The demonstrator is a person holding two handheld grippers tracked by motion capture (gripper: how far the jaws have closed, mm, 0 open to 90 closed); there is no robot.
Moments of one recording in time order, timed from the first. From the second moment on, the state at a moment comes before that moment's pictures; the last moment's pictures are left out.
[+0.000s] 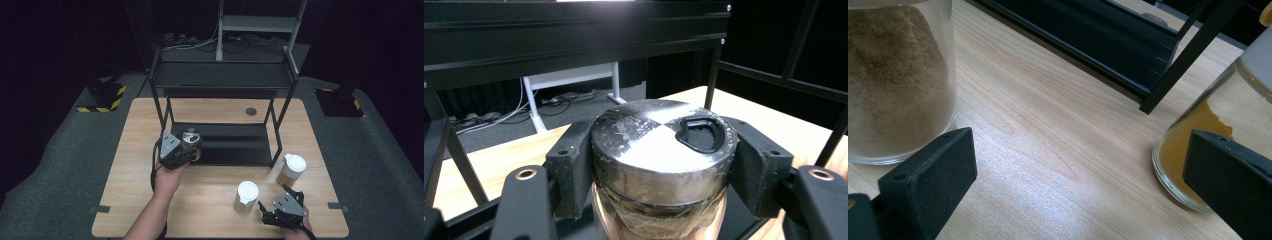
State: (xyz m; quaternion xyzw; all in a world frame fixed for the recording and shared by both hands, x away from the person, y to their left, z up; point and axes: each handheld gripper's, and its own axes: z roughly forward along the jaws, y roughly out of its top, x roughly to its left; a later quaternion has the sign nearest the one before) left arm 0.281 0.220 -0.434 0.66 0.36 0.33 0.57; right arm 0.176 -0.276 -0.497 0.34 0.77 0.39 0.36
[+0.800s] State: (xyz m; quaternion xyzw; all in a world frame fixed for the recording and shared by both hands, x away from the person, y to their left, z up) left arm 0.310 0.207 -0.443 0.68 0.39 0.32 0.54; right arm 0.176 -0.278 -0.497 0.34 0.77 0.39 0.36
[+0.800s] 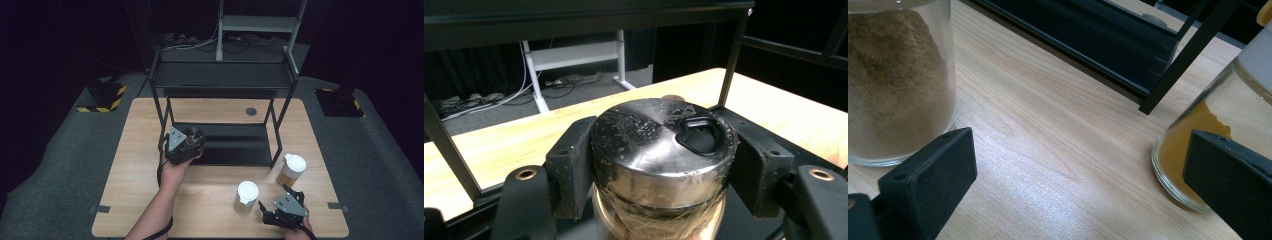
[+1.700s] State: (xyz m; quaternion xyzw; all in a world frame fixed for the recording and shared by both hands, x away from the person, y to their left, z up) left arm 0.329 0.198 -0.450 0.69 0.42 0.30 0.50; right arm 0.176 -0.279 -0.498 0.34 0.77 0.40 0.36
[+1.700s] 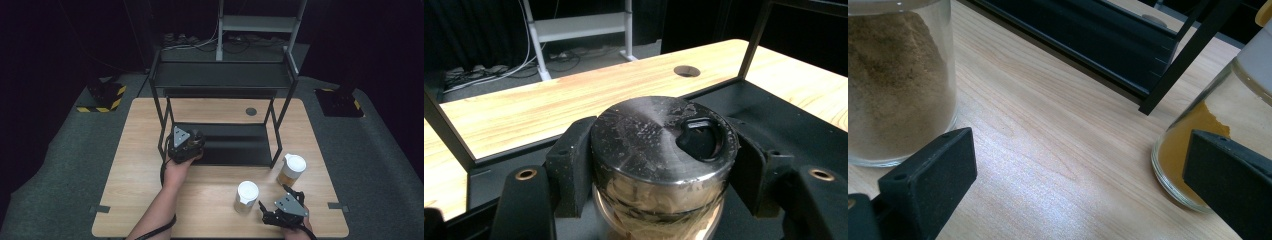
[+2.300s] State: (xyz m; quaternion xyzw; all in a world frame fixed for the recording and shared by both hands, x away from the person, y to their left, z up) left arm 0.329 0.199 -0.454 0.69 0.43 0.30 0.50; right arm 0.175 -0.279 -0.498 0.34 0.77 0.40 0.36
